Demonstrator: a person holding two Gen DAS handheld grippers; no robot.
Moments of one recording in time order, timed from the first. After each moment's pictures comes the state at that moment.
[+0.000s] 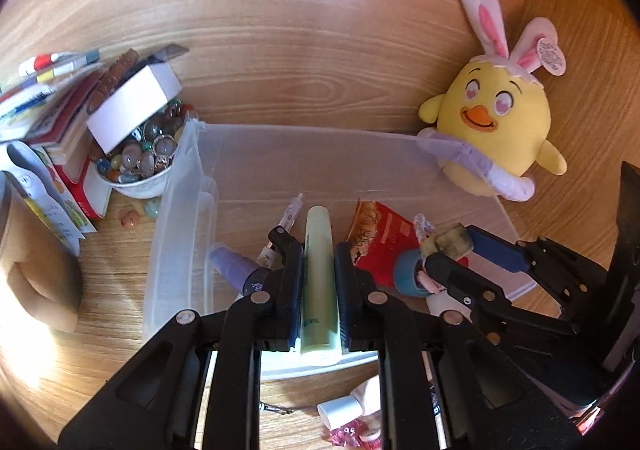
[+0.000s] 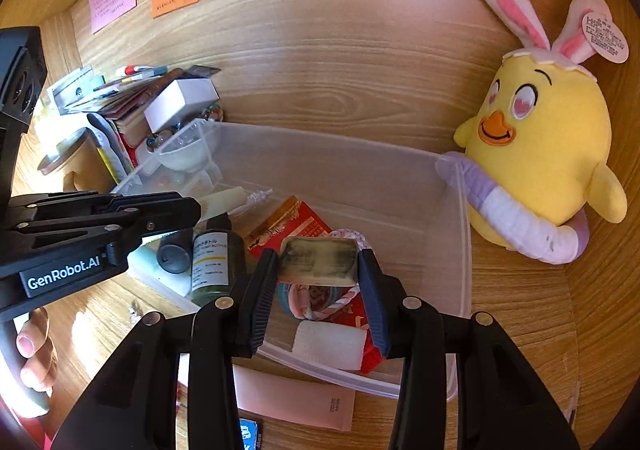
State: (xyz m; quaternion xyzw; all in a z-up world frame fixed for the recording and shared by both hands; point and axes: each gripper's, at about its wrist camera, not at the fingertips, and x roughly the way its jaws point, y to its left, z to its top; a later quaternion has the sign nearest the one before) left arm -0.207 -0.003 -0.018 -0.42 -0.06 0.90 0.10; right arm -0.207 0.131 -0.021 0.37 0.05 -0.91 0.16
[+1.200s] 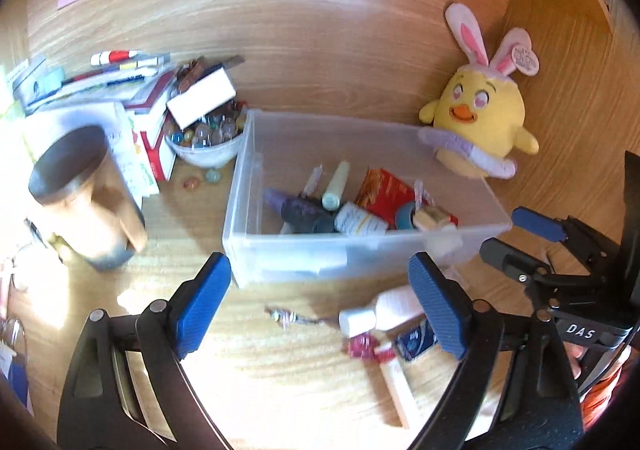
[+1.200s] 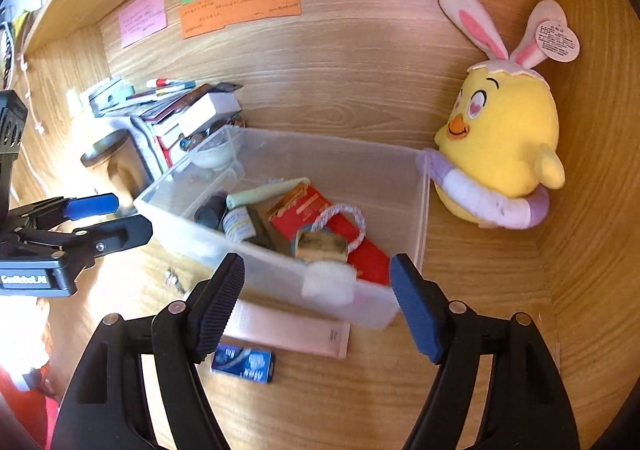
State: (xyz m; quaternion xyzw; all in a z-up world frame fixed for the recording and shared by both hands) left arm -0.115 -0.020 -0.002 -0.39 -0.05 0.92 0.07; right arm -0.144 0.159 0.003 0.35 0.04 -0.92 0.18
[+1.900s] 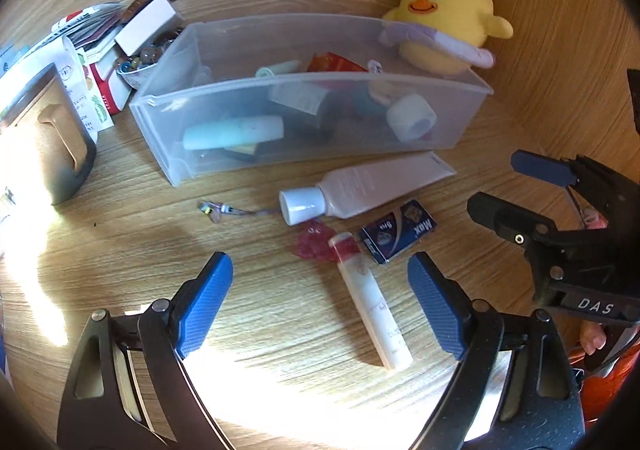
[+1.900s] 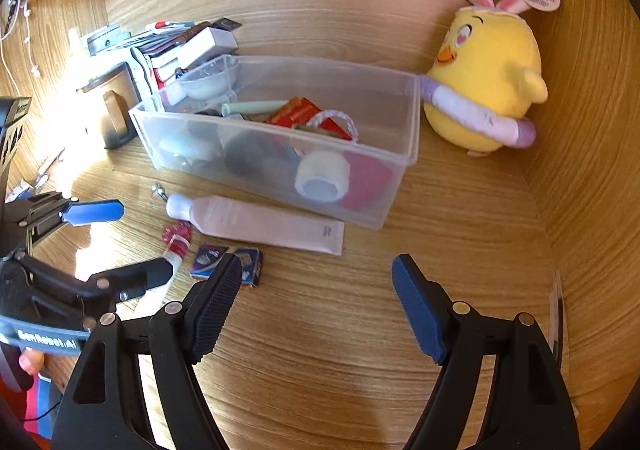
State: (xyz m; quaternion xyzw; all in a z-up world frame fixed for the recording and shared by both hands) left arm -0.076 0.030 -0.066 -0.45 0.01 0.89 0.10; right arm -0.102 0.169 -0.042 0.39 0.07 -0.90 0.16
